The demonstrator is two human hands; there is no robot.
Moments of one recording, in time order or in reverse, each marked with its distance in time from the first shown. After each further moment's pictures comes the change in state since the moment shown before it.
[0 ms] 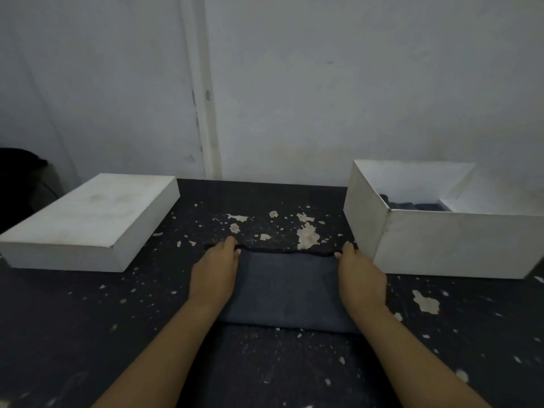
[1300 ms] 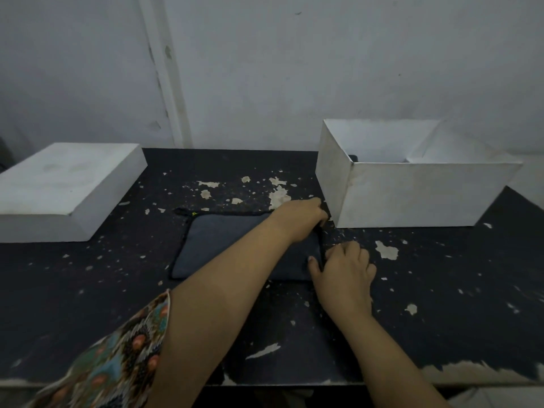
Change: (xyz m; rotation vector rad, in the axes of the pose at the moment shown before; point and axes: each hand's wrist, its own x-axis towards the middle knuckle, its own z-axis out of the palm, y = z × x) left_hand 0.032 0.165 0.033 0.189 -0.519 0.747; right_hand -0.081 0.012 -0.035 0.096 -0.129 0.189
